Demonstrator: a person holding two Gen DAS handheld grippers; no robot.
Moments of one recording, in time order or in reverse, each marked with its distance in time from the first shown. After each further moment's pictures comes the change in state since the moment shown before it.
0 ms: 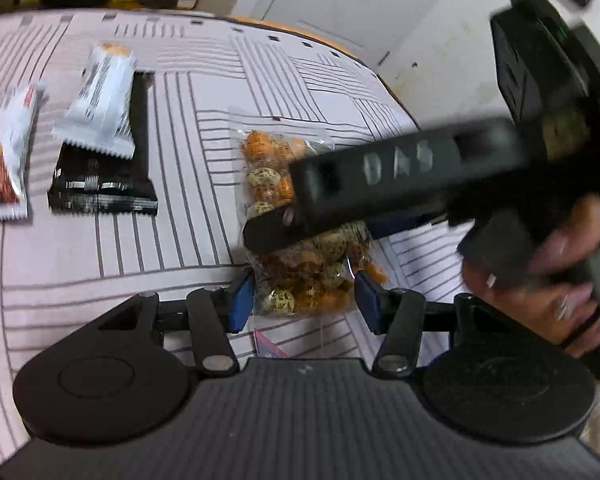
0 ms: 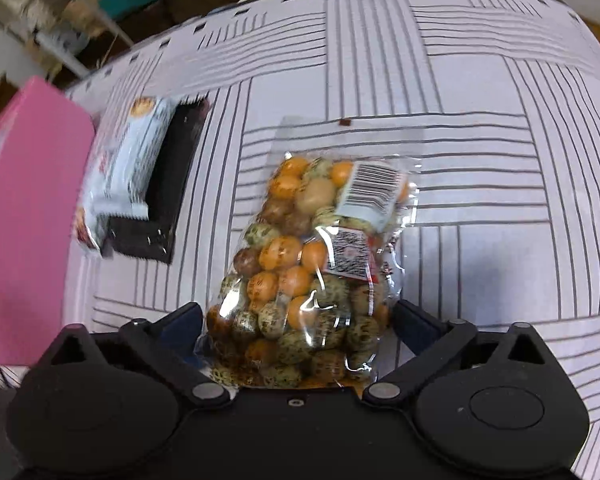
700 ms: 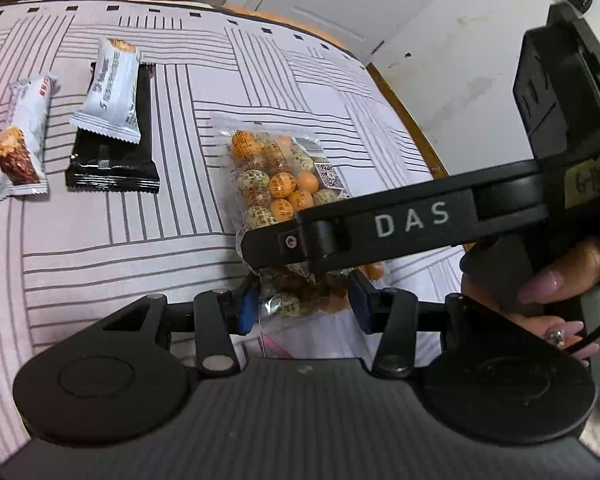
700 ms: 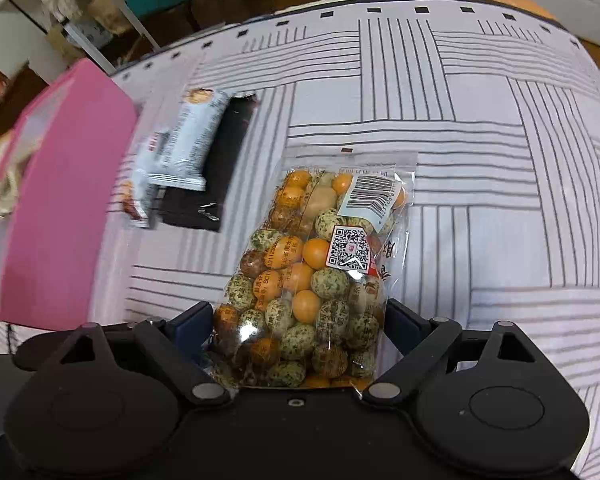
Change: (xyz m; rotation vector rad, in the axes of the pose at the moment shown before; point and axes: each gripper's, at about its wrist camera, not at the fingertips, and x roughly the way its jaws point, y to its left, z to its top) left arm -0.032 -0.013 0.008 -0.013 0.066 -0.023; right arm -0.044 0.018 -0.031 -0.024 -0.045 0.062
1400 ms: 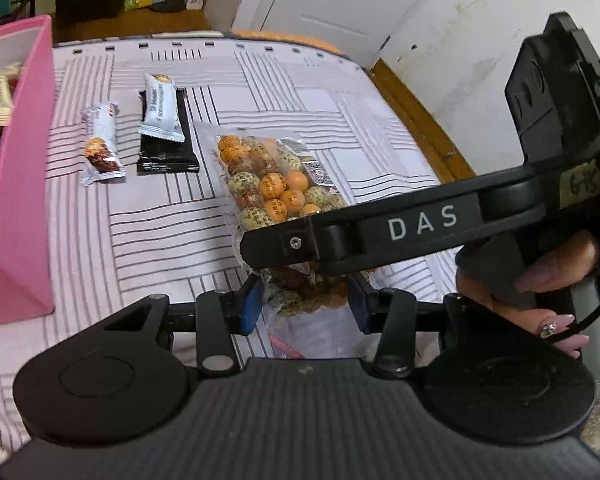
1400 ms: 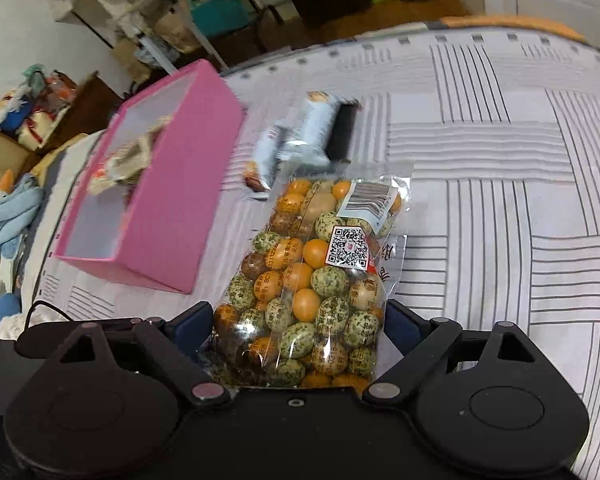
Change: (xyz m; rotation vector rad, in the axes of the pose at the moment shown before) left arm -0.095 -0.043 -0.041 0.084 -0.021 0.116; right arm -0.059 0.063 -0.059 -0.094 -0.125 0.143
